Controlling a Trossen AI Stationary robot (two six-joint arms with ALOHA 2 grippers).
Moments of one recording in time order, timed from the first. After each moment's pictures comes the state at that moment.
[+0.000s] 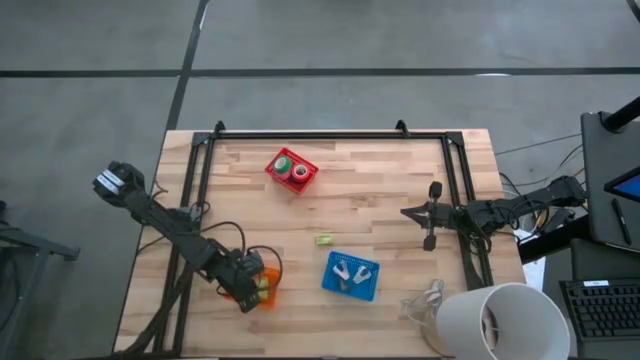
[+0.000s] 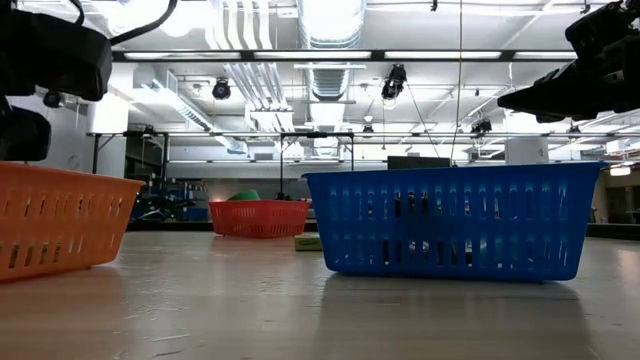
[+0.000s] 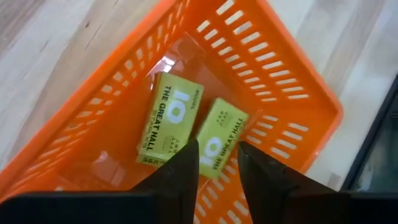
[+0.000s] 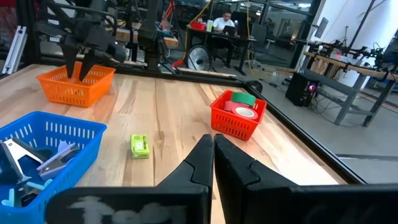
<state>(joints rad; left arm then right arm) -0.66 1.36 0.74 -0.46 -0.06 -1.23 0.29 0.25 0.03 0.13 0.49 -0.11</state>
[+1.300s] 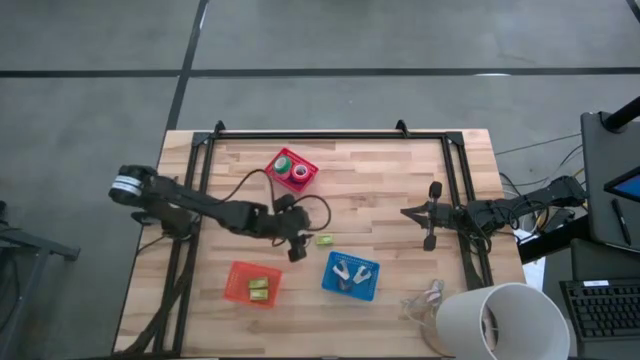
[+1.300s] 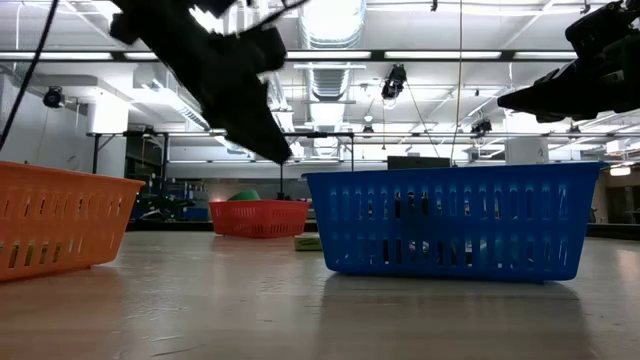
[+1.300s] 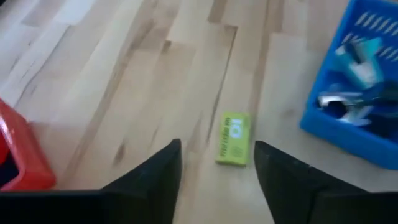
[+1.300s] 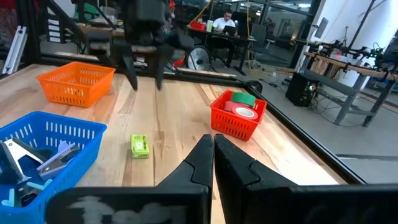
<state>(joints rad) -0.17 1.51 0.90 -0.16 -0.31 -0.30 0.29 0.25 0.03 0.13 0.49 -0.11</state>
